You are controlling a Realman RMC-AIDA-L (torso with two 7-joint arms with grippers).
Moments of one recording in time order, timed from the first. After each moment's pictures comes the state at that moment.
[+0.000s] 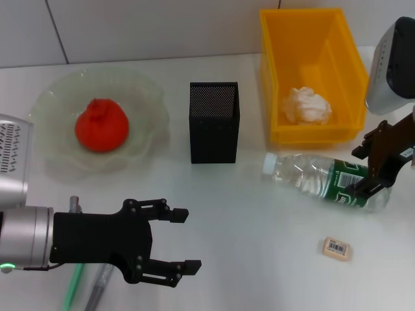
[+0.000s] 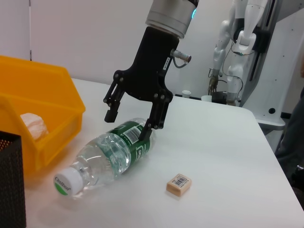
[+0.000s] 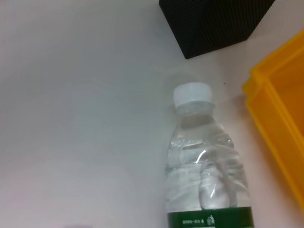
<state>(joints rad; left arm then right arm) -0.34 -2.07 1.32 0.96 1.76 1.54 -1.43 0.58 2.08 -1.12 -1.36 -2.75 -1.65 1.97</state>
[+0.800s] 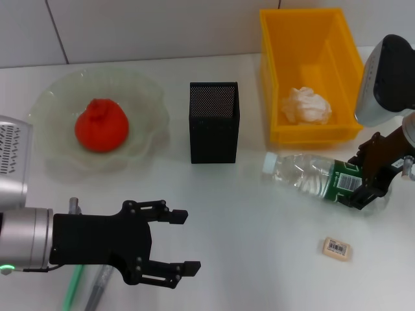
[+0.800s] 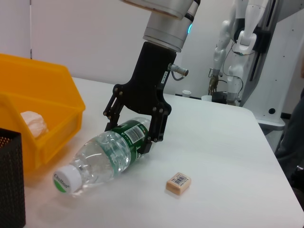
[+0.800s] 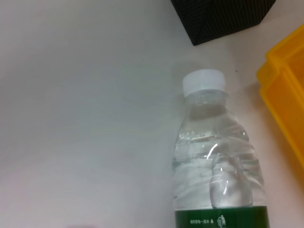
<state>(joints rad) -0.34 -2.07 1.32 0.96 1.76 1.54 -1.43 0.58 2.08 -1.15 -1.26 -2.75 -1.58 1.97</state>
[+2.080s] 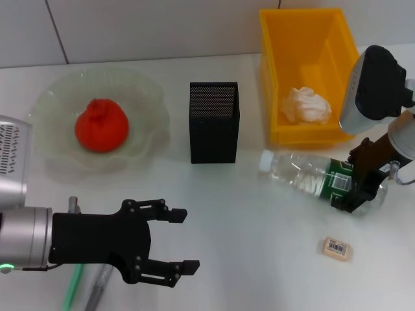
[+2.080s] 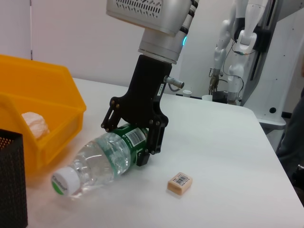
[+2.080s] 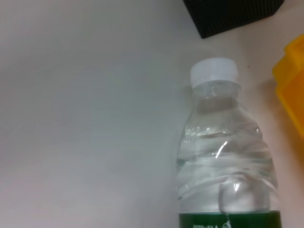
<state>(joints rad) -0.34 -2.07 1.32 0.95 1.76 1.54 -1.41 0.60 2.08 -1.19 -1.17 -2.75 -1.50 1.99</state>
